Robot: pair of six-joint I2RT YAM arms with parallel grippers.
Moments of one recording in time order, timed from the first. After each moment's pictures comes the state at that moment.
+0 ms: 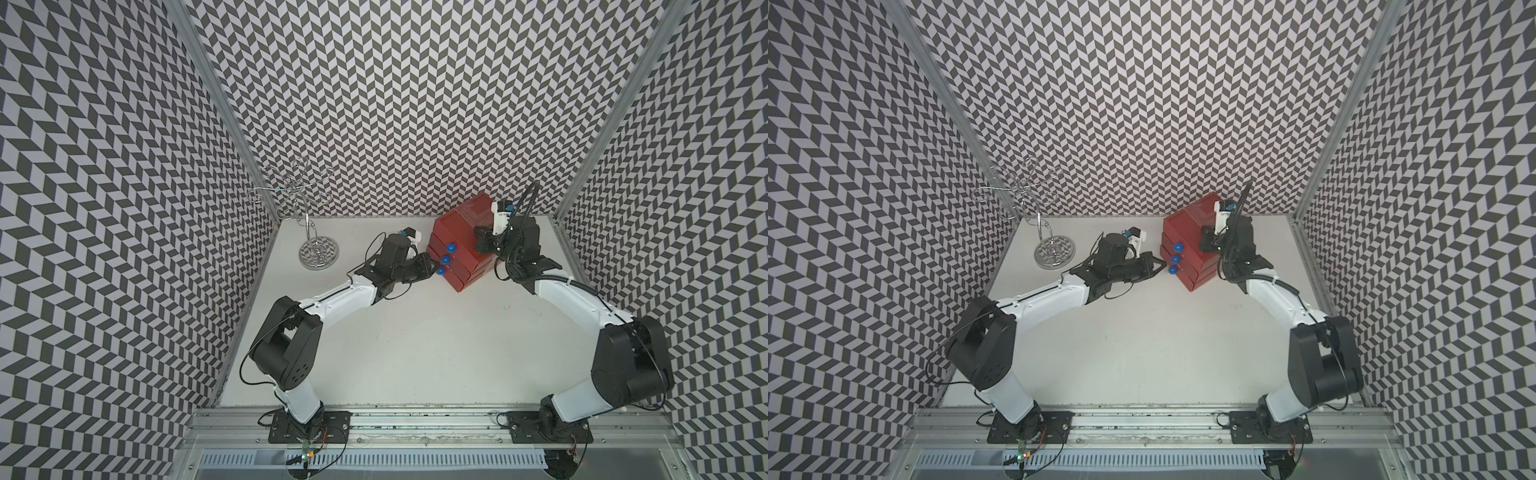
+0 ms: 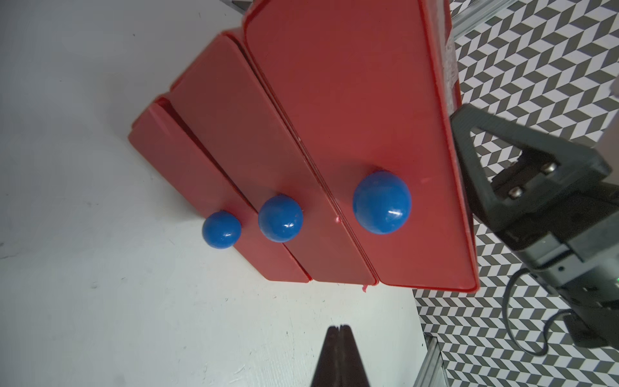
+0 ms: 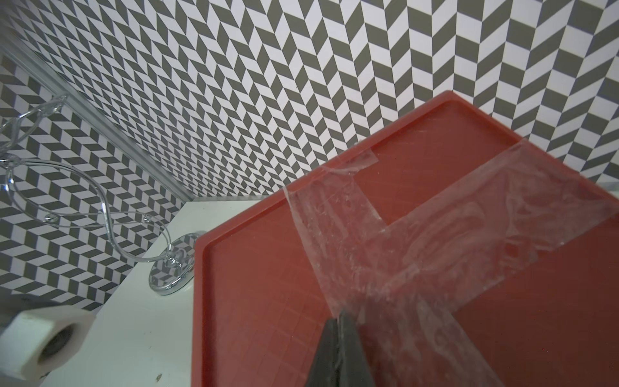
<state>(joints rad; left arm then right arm) -0.62 1.67 1.16 0.07 0.37 -0.79 0.25 1.51 1.09 0.07 -0.17 0.30</state>
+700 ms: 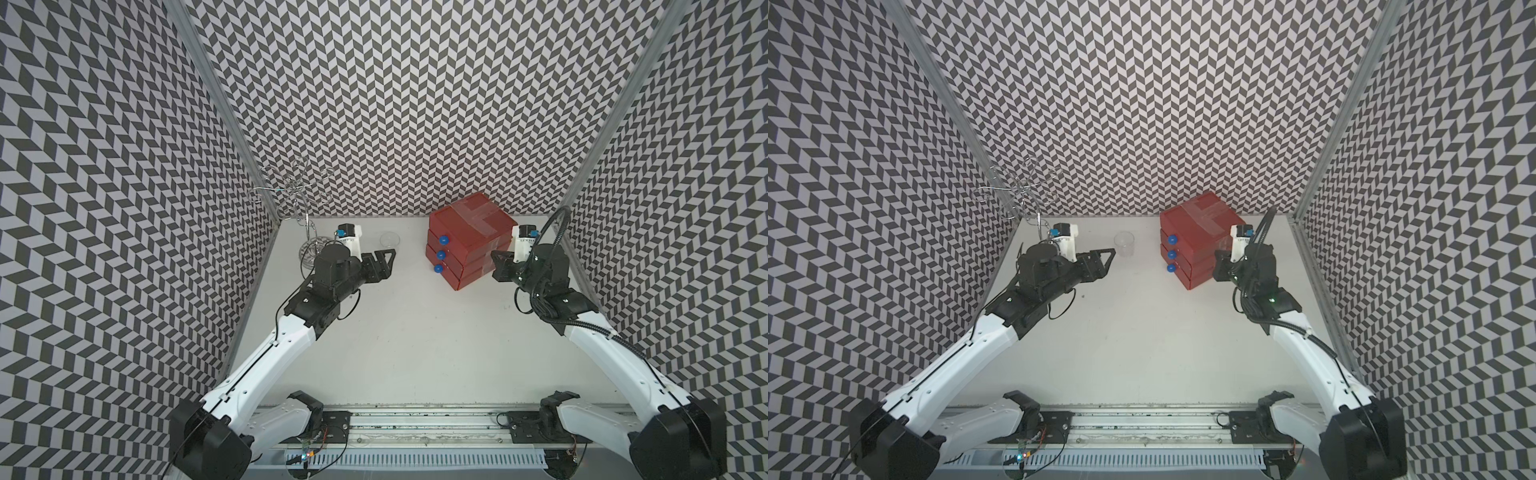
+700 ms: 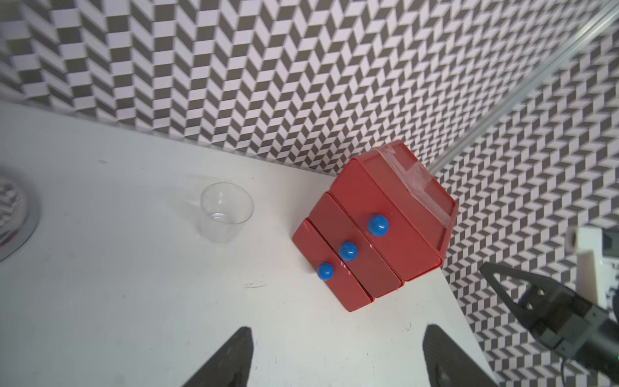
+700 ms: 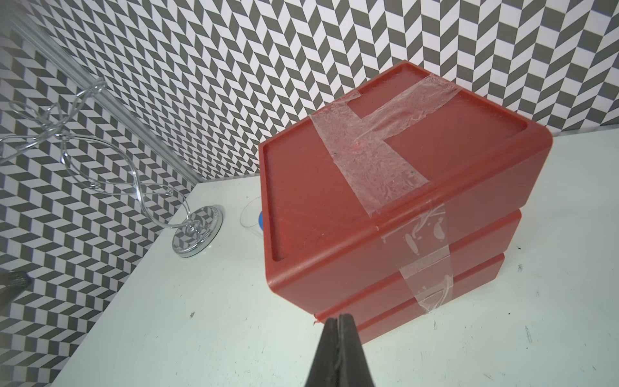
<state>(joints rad) -0.44 1.07 0.93 -0.17 0.08 -0.54 0.26 1.10 0.84 -0.09 -0.15 0.31</state>
